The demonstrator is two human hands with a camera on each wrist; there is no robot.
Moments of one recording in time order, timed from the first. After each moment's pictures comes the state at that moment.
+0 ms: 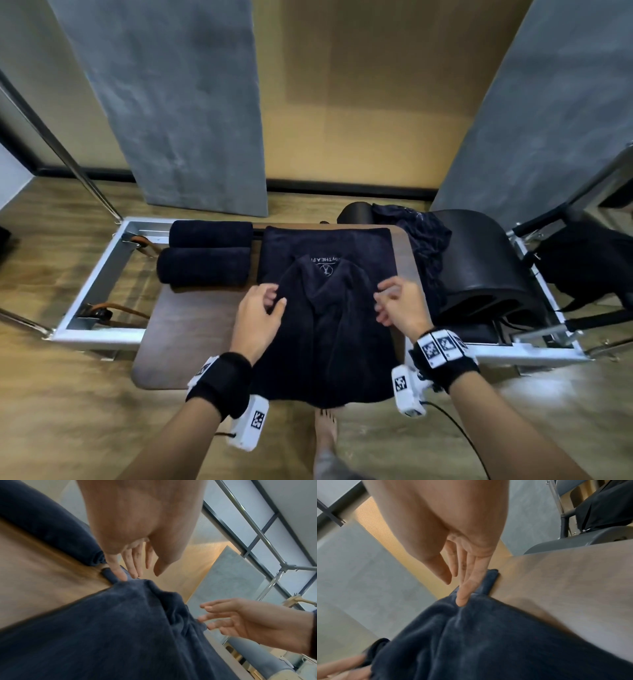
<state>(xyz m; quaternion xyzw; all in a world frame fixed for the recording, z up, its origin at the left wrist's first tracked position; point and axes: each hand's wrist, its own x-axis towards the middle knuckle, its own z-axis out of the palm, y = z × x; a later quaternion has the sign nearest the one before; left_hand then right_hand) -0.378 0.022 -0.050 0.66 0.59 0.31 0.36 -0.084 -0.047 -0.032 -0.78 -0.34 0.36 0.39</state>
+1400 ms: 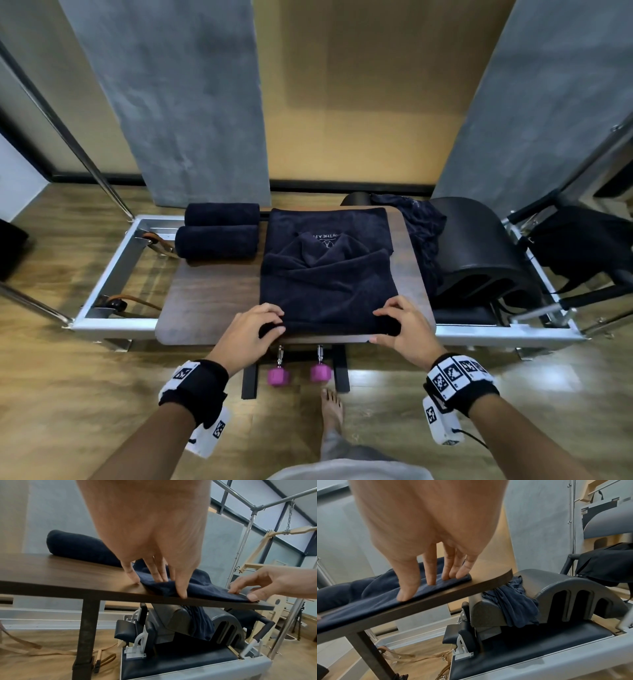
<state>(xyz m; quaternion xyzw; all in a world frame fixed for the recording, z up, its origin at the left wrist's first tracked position) -0.457 -0.053 -0.057 0.86 0.41 0.12 0.29 -0.103 -0.176 -0.054 -0.73 -0.60 0.24 0.21</state>
